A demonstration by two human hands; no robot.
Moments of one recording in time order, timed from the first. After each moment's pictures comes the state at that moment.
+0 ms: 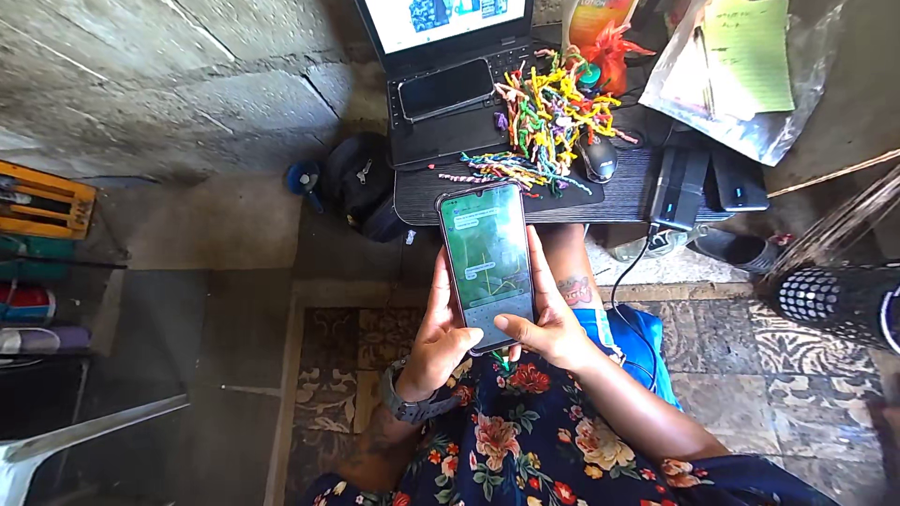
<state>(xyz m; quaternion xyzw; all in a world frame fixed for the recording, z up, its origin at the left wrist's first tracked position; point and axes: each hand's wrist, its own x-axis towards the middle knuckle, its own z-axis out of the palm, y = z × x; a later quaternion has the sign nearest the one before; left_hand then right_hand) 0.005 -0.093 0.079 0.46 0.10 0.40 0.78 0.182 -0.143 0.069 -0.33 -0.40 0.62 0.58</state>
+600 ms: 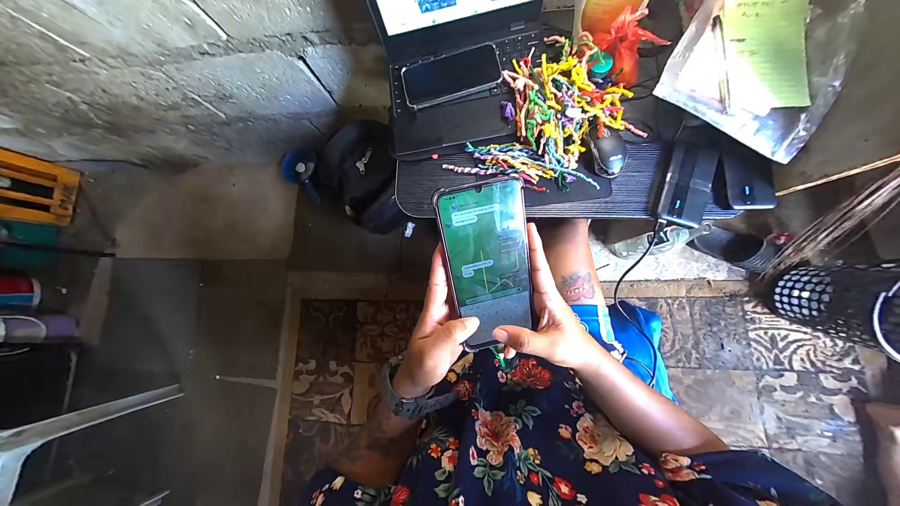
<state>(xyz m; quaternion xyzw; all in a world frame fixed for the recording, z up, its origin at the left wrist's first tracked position) -0.002 -0.092 0.077 0.47 0.11 0.41 0.78 0.178 -0.140 0.063 -0.29 -0.46 0.62 0.57</state>
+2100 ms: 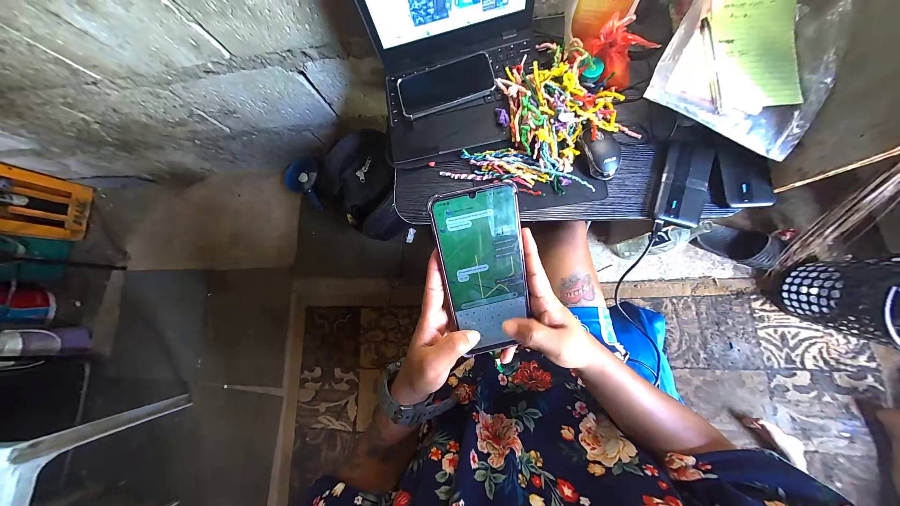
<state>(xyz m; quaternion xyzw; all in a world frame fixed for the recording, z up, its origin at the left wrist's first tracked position) -0.004 -0.092 0.082 0.50 0.13 0.39 0.76 0.185 -0.140 0.061 -0.24 -0.43 0.66 0.56</state>
